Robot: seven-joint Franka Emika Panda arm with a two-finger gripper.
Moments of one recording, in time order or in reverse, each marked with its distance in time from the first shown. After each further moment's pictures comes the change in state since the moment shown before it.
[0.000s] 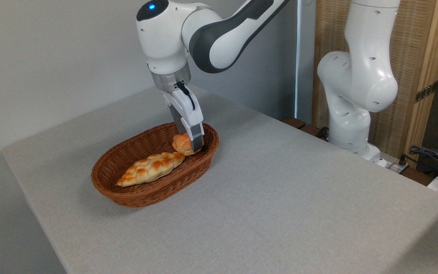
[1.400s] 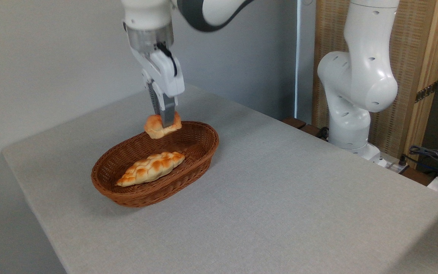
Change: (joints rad) arm -0.001 0.015 0.141 0.311 0.046 -0.160 0.021
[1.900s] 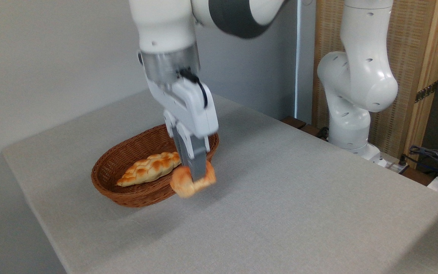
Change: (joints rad) arm 0.008 0.112 0.262 0.071 0.236 -0.002 0.232
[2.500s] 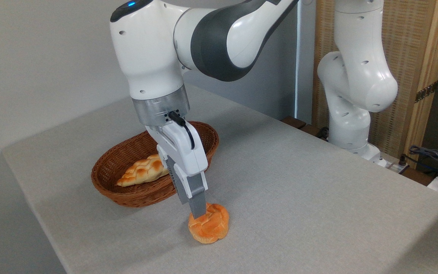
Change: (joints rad) arm -0.007 0.109 0.003 -0.004 0.028 0.095 0.000
